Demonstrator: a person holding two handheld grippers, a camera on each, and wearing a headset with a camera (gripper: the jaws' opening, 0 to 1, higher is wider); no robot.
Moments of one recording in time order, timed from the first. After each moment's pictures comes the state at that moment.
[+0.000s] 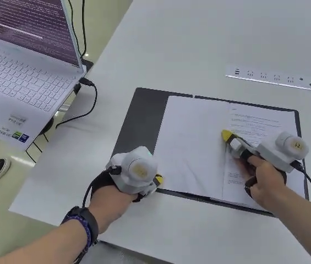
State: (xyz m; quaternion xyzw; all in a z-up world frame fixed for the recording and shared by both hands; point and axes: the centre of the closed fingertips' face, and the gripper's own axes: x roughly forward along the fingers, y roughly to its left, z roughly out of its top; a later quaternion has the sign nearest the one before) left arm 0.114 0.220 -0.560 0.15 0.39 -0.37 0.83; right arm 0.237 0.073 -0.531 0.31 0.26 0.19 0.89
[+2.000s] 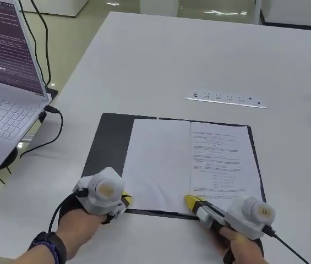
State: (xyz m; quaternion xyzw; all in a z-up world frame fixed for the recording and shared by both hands) left arm 0.113 0.220 -0.560 0.15 0.39 -0.37 0.83; right arm 0.105 0.083 -0.548 0.29 0.30 0.25 0.88
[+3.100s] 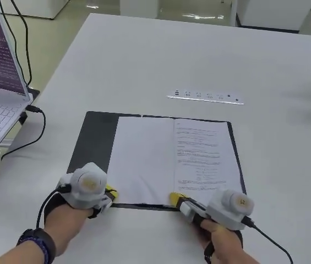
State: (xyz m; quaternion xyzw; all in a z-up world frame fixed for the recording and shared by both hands) left arm 0.119 0.221 -0.558 0.12 0.38 -0.36 0.84; right arm 0.099 0.083 -0.545 0.30 0.31 0.21 0.88
